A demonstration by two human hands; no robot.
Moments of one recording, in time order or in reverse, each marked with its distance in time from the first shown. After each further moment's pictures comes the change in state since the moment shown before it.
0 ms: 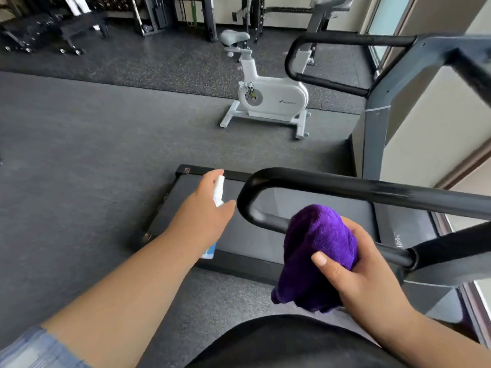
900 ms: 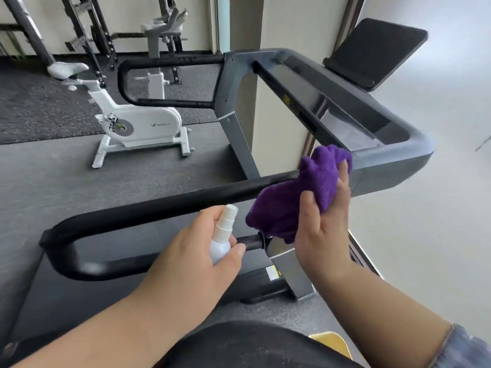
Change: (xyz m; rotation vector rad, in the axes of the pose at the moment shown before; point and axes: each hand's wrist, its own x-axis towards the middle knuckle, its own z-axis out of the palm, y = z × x) left_hand -0.112 0.198 0.121 -0.094 -0.432 0.545; right_hand -0.014 0.009 -0.187 -0.204 0.785 -0.327
